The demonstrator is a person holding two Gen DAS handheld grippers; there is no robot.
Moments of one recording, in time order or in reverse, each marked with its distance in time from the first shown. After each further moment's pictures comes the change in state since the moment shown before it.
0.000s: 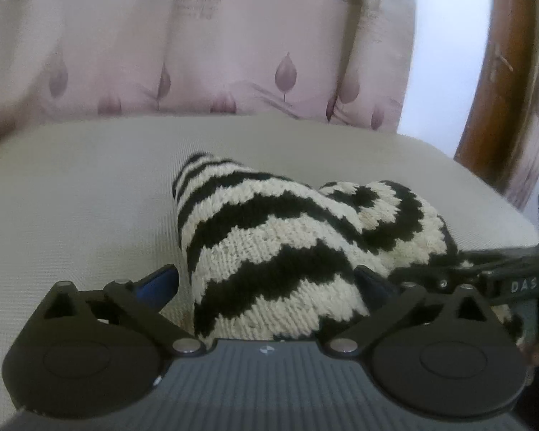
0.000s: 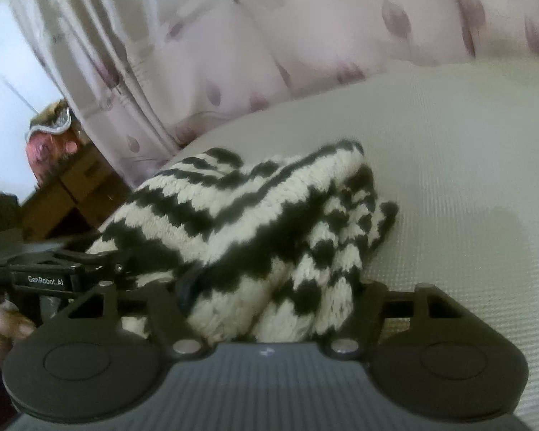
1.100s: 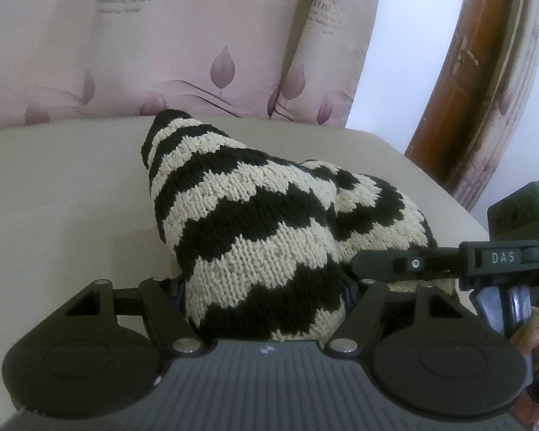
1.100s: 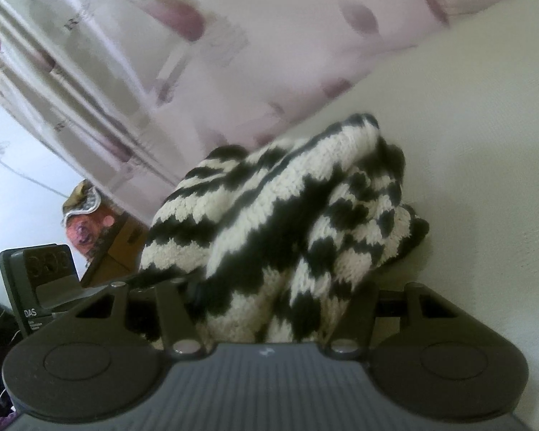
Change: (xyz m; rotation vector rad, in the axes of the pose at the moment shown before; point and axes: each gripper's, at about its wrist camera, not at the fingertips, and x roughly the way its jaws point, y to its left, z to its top) left arm 0.033 -0.034 0.065 -0.009 0.108 -0.191; right arm -0.021 -0.056 0.045 0.304 -0.027 0.201
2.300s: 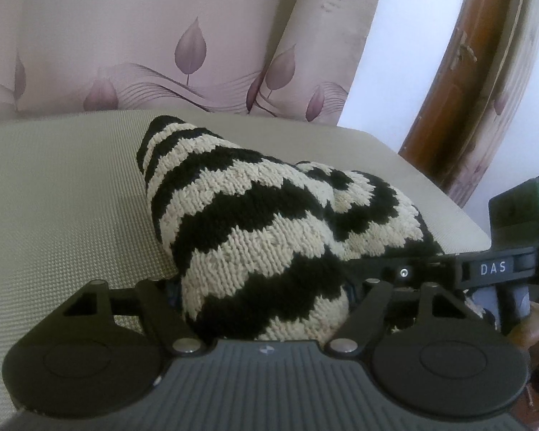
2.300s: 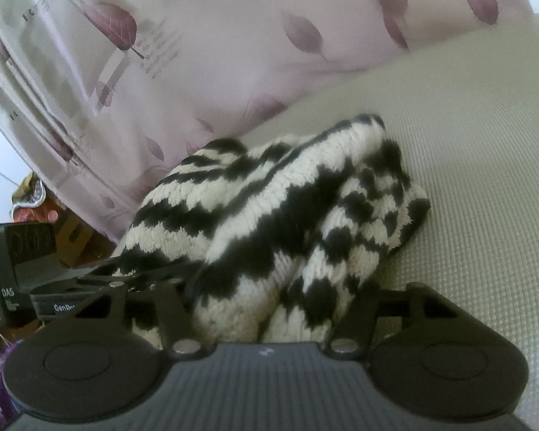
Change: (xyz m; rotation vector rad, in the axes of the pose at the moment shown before) left arm 0.126 0.000 0.034 0.011 0.008 -0.089; right arm 0.004 -0.073 0.061 -0.069 0.005 -0.163
